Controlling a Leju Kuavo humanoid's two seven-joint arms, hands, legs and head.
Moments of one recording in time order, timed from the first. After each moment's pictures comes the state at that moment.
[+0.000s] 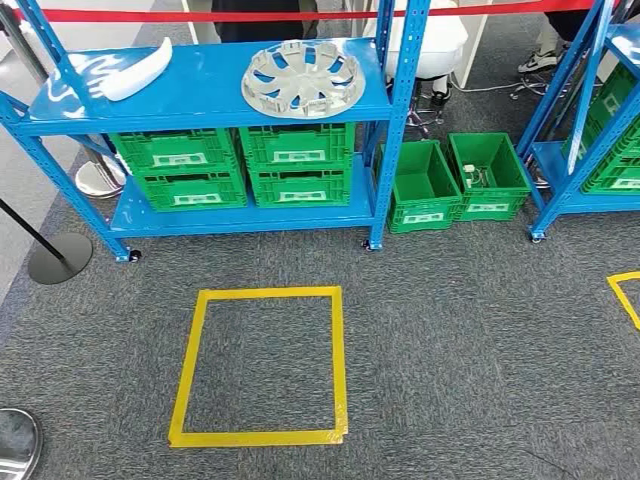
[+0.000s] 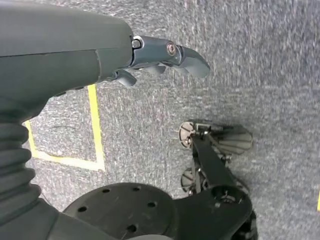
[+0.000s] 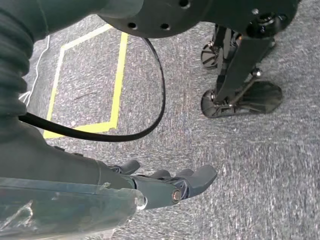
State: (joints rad) left arm 0.09 -0.05 0.32 -0.36 -0.24 0.07 0.03; right arm 0.10 0.02 -0.20 -0.36 0.15 -0.04 0.00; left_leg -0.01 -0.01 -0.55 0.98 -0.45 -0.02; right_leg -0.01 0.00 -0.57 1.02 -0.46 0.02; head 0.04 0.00
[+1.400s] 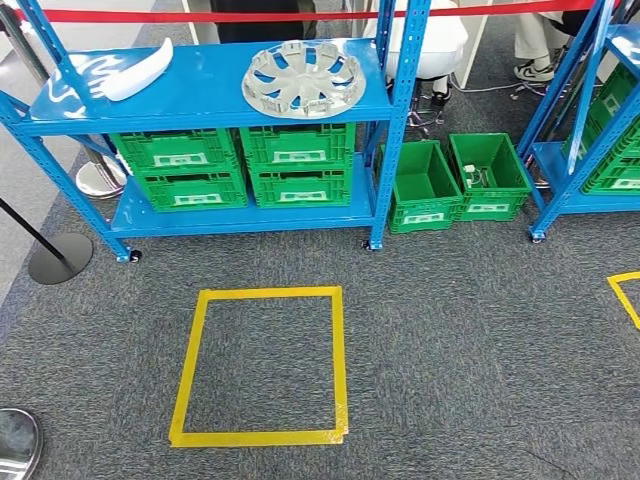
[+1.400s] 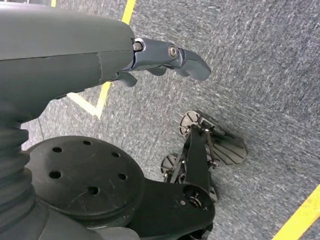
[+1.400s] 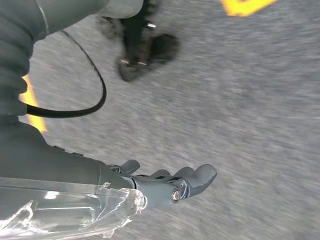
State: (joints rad) left arm -0.07 -0.22 1.20 -0.21 -0.72 0.29 0.00; right arm 0.00 0.11 -0.88 -0.29 0.50 -0.26 -0.41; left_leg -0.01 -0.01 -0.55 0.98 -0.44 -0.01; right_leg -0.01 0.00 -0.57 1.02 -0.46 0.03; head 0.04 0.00
